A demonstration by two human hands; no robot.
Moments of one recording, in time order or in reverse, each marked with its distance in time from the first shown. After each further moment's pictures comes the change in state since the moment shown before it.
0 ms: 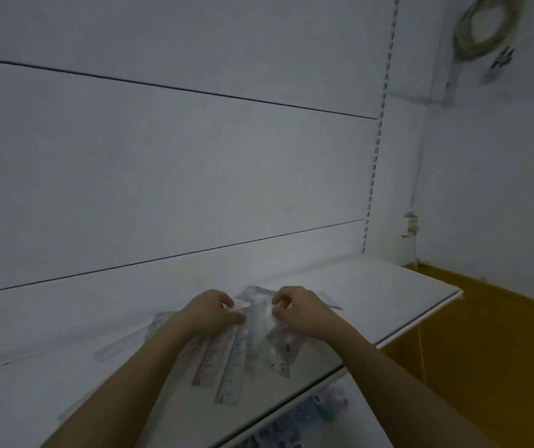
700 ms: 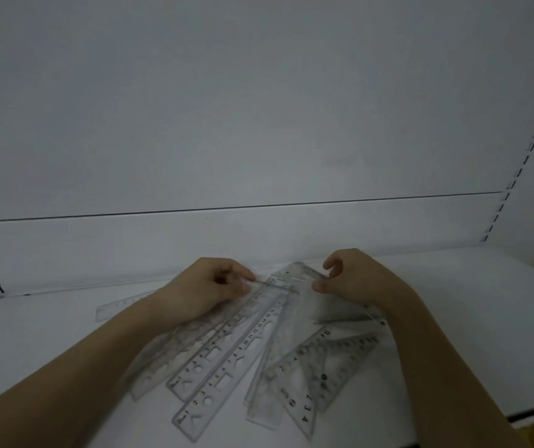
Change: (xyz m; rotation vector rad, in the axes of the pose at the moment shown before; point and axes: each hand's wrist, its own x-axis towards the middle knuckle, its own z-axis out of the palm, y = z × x) left_hand 0.017 -0.037 0.010 -0.601 0.159 0.009; right_hand 0.118 0.043 0.002 -0.012 -0.231 -0.039
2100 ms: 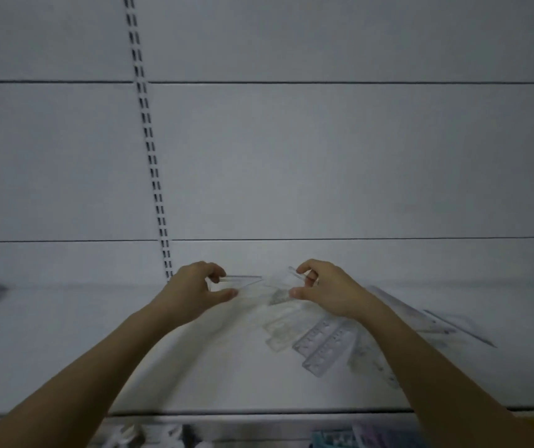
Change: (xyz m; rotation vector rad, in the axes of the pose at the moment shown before) left_hand -0.153 0.001 -0.121 0.675 0.426 -0.063; right_hand -0.062 -0.142 0.057 0.174 -0.050 -0.422
